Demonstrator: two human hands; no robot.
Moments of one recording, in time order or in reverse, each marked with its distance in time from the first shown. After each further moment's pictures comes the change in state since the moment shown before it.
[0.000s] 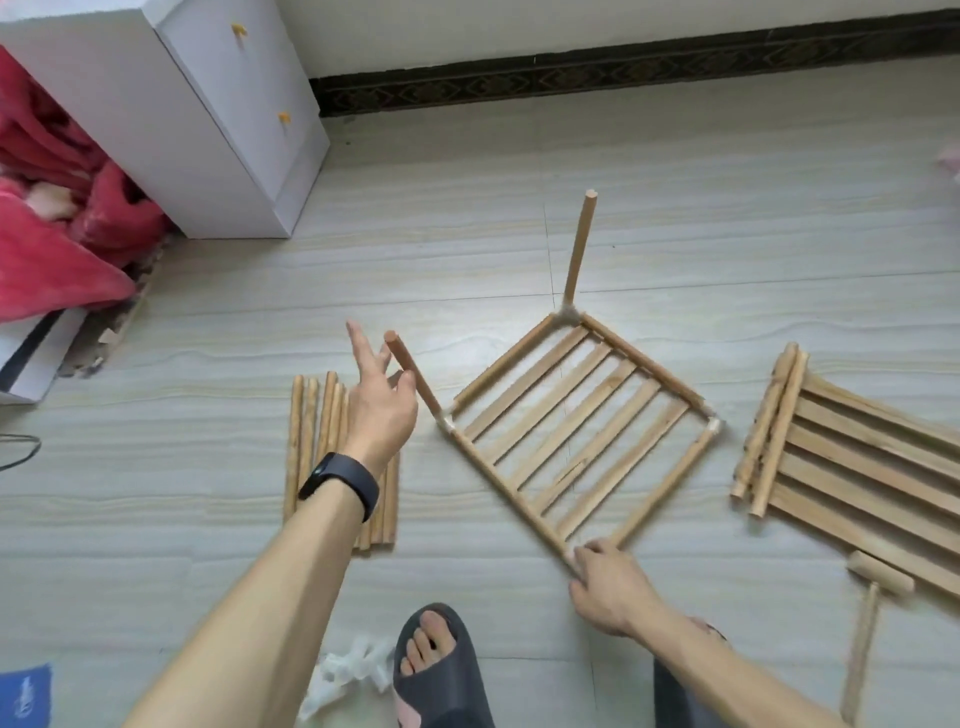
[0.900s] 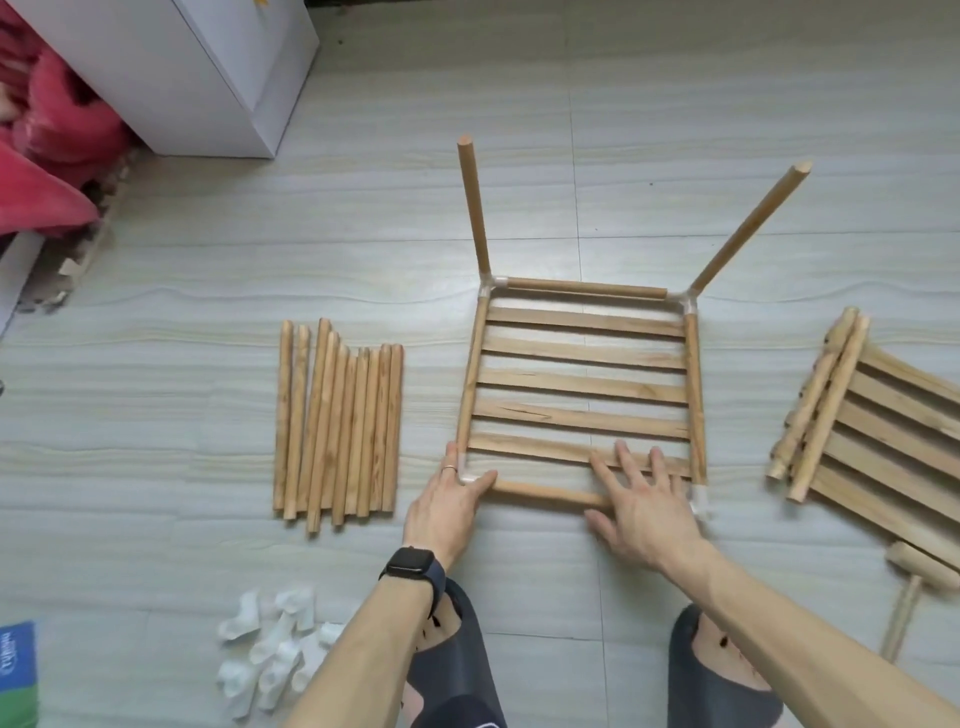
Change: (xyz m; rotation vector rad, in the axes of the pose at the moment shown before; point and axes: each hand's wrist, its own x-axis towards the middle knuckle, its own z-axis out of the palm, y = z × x) left_hand -0.073 -0.147 0.079 0.946 -0.553 0.064; right_hand 0.059 0.029 -0.018 -0.360 0.099 0.009
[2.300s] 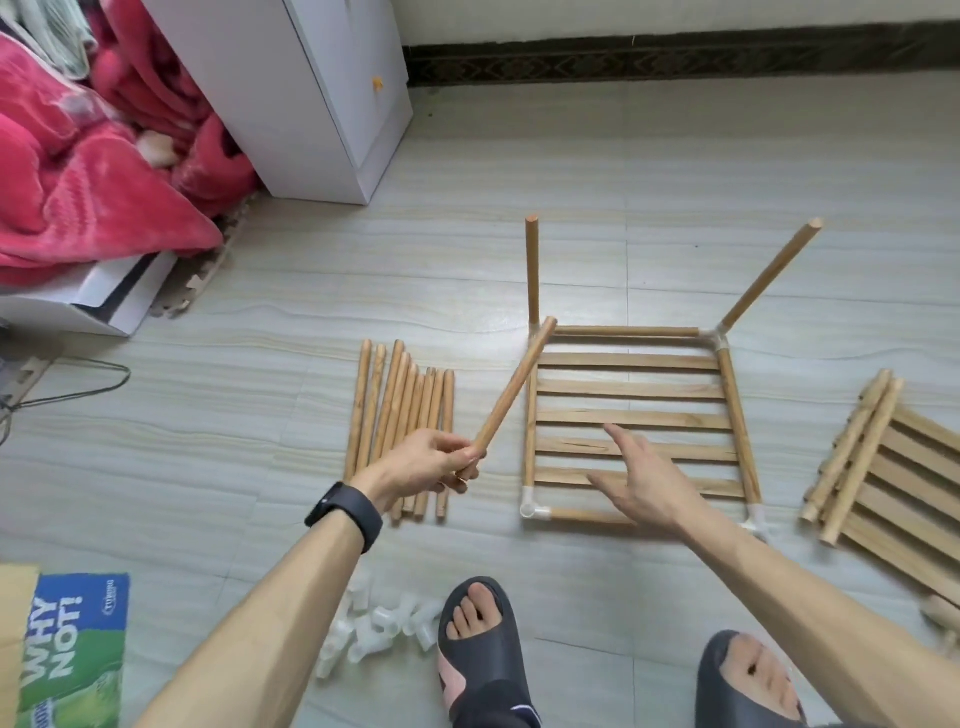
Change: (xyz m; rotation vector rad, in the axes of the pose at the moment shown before) left_hand -0.054 -0.067 -0.140 -1.013 -0.201 -0.089; right_hand -0.021 -0.051 -0.102 0.416 0.165 -0.145
